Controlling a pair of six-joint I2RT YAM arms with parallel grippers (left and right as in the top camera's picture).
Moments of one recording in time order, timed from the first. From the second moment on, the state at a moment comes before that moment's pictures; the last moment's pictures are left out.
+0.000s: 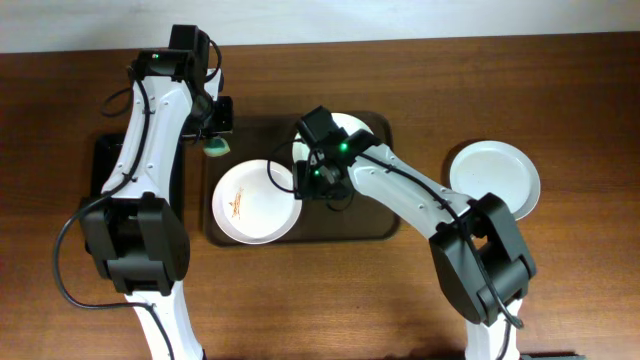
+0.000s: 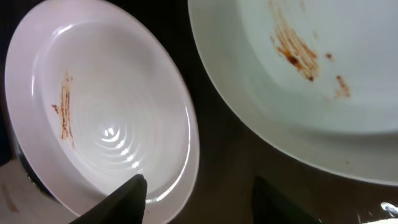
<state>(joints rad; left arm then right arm) -0.08 2.14 2.02 -1.27 0.03 -0.10 0.62 2.04 1.53 -0.71 -0.22 0.58</state>
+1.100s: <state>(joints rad) -0.09 2.14 1.97 -1.31 0.05 -0.09 0.65 2.16 1.52 -0.56 -0.17 0.80</state>
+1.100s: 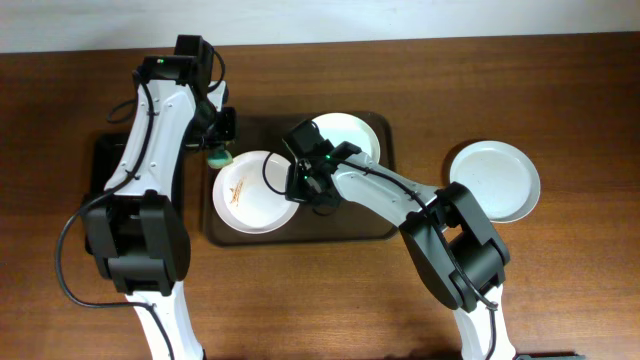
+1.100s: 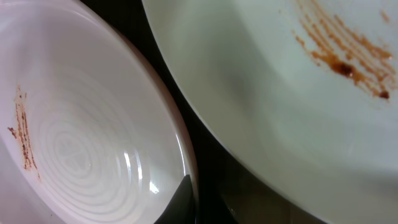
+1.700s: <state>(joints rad) -0.15 2.13 1.55 -0.98 0.02 -0.03 0.62 2.16 1.52 -0.57 -0.17 0.73</state>
